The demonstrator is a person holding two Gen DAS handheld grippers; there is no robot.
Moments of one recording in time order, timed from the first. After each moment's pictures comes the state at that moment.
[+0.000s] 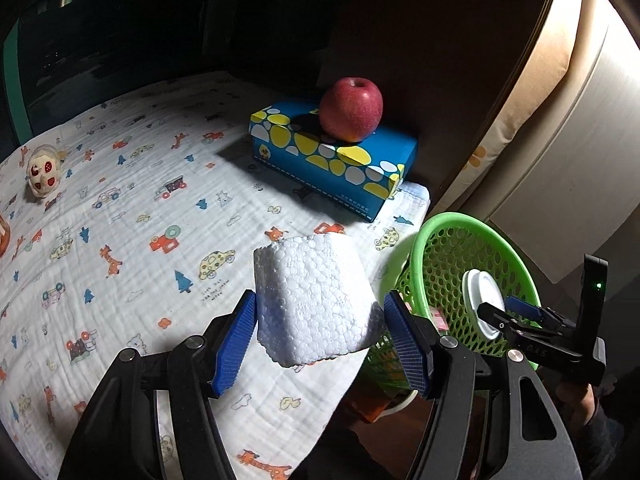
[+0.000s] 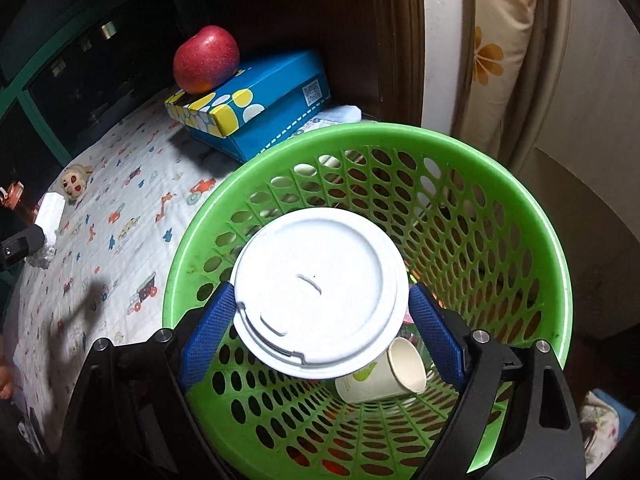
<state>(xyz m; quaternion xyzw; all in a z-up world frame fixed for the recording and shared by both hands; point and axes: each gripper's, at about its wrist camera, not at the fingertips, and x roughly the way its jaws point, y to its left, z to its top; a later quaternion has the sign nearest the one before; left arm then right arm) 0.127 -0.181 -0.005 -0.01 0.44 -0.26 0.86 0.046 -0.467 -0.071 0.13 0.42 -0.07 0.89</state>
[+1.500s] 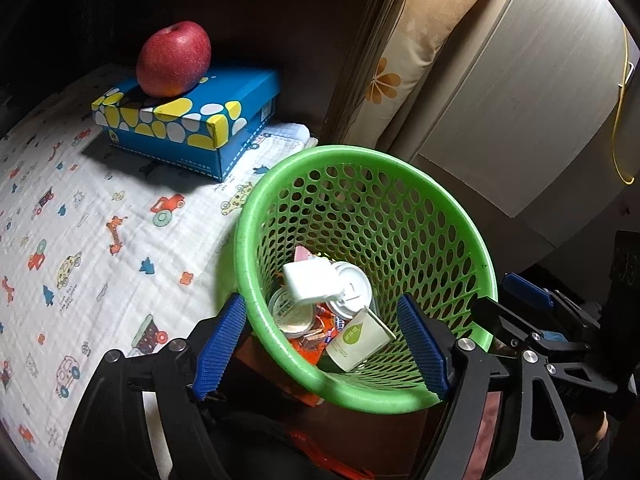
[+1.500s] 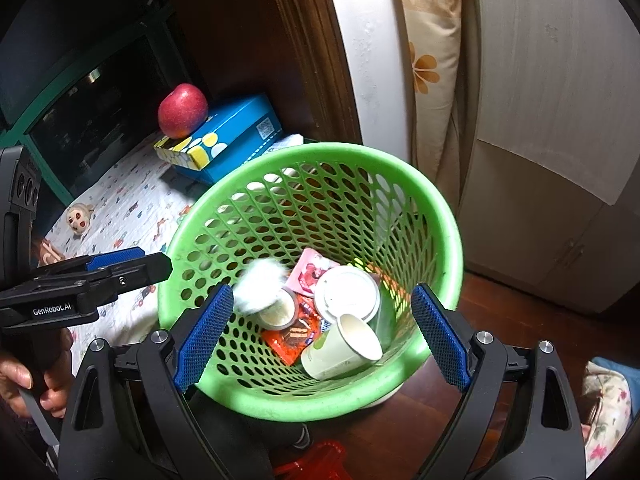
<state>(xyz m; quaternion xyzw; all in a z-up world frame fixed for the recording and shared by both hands) 0.087 -0.311 -0.028 0.05 0.47 -0.37 0.80 -0.036 -0.493 -0.040 0.16 0.37 -0.10 0.91</state>
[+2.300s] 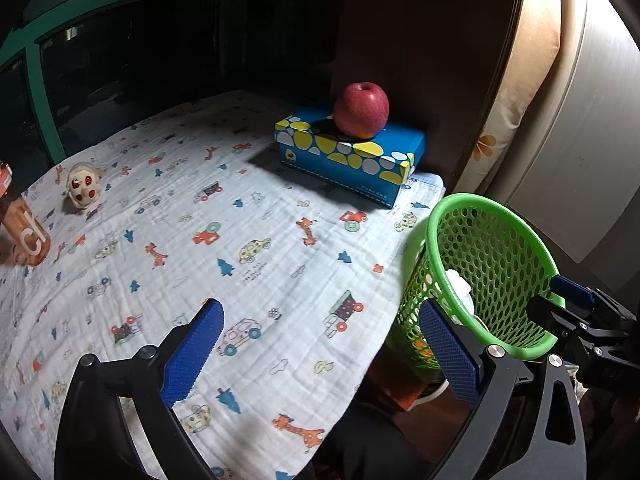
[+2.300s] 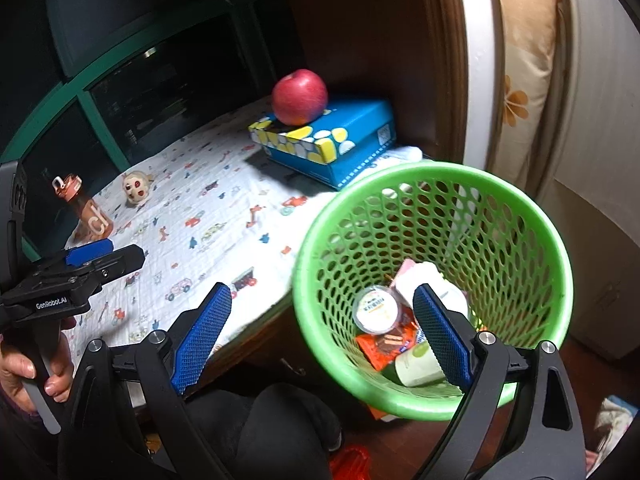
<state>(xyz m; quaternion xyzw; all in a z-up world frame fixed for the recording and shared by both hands) 0.079 -0.154 0.004 0.04 0.41 -0.22 0.89 -0.010 -0.382 -0.012 0.11 0.35 -0.01 0.93</state>
